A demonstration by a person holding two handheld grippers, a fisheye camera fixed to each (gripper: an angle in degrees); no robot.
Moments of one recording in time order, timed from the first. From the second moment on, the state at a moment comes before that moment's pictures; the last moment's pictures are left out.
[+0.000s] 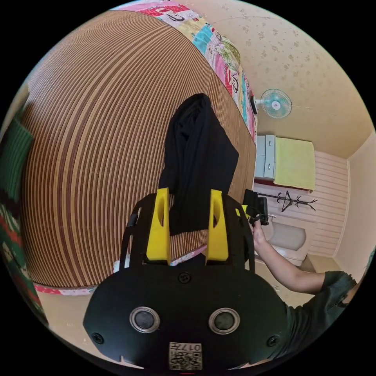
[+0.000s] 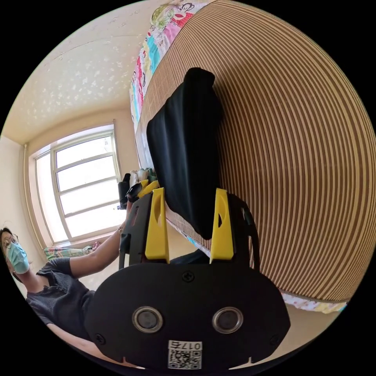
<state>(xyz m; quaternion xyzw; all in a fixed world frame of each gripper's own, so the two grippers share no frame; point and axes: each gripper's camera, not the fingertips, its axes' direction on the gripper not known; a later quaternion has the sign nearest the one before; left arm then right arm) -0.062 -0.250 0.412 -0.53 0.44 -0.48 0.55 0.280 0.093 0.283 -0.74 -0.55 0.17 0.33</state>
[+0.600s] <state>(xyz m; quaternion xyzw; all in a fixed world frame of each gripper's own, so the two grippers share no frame) -0.053 -0.274 0.341 -0.55 0.50 -0.51 0.43 0.336 0.082 0.237 -0.77 -0.56 0.22 0.19</state>
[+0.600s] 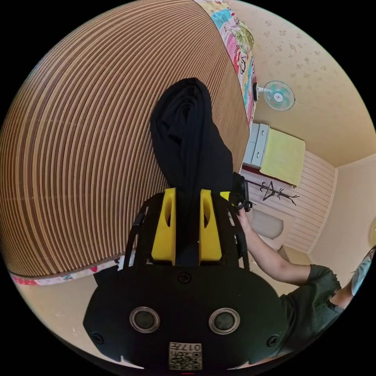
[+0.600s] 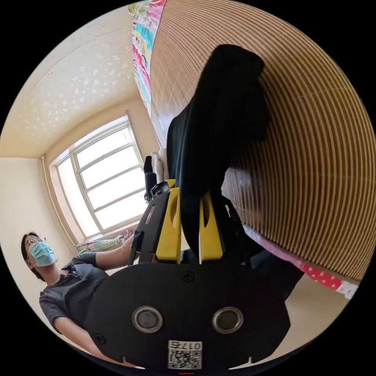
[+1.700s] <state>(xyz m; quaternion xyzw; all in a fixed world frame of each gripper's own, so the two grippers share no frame) -0.313 -0.218 0.133 -0.41 0.10 -0.57 0.70 0.063 -0.061 -0.107 -0.73 -0.66 -0.13 0.13</state>
